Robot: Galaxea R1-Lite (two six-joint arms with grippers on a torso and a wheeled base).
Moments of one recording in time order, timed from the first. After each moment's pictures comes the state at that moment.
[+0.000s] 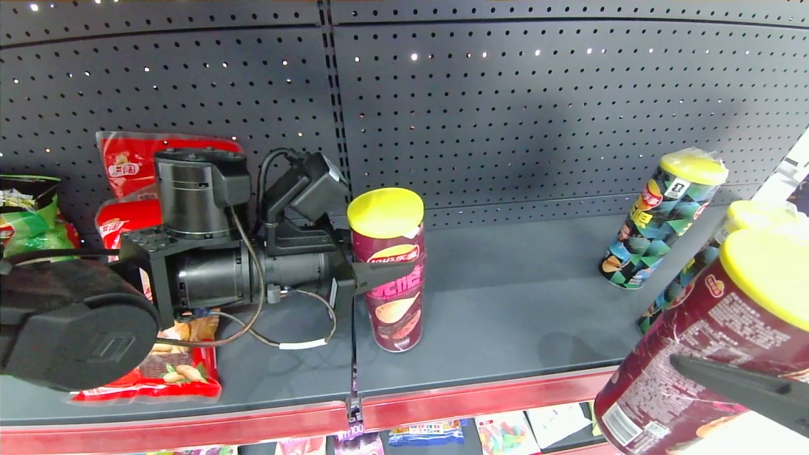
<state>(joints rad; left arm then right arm) -0.54 1.70 -0.85 -0.61 -0.58 0.24 0.61 0.93 -0.61 -0.05 0.19 -0.23</state>
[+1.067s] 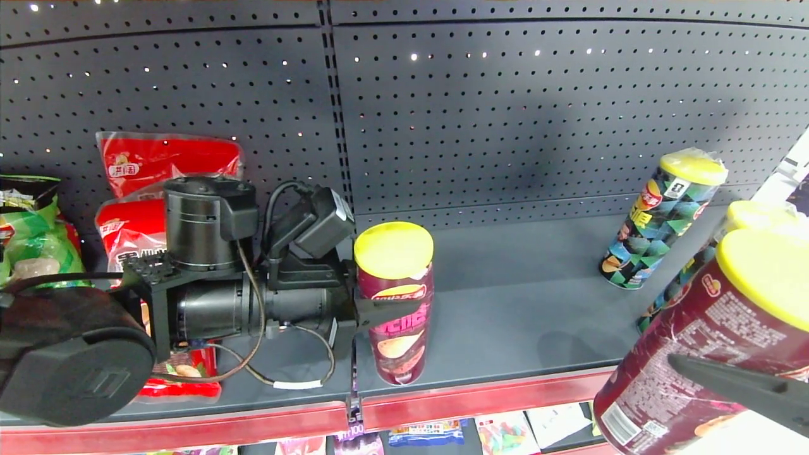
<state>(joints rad) -0.58 1.69 -0.76 -0.62 -0.62 0.26 0.61 0.94 -0.61 -0.05 0.19 -0.23</state>
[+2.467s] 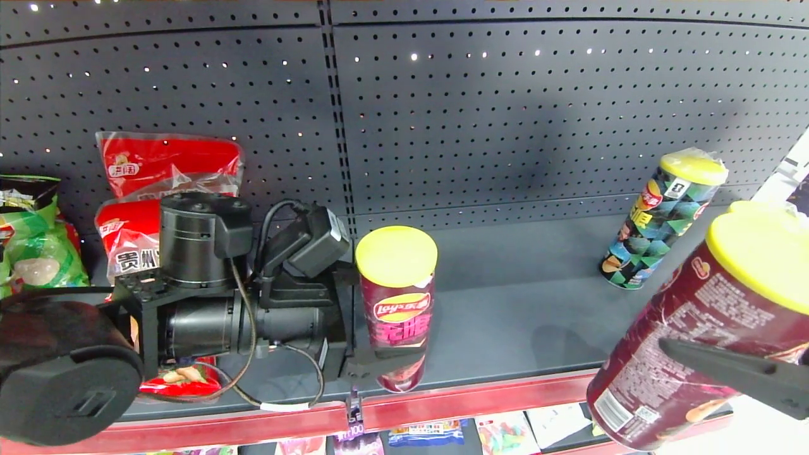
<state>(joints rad) -0.58 1.67 -0.70 -0.61 -0.63 0.25 0.61 0.98 -0.65 -0.06 0.19 -0.23</state>
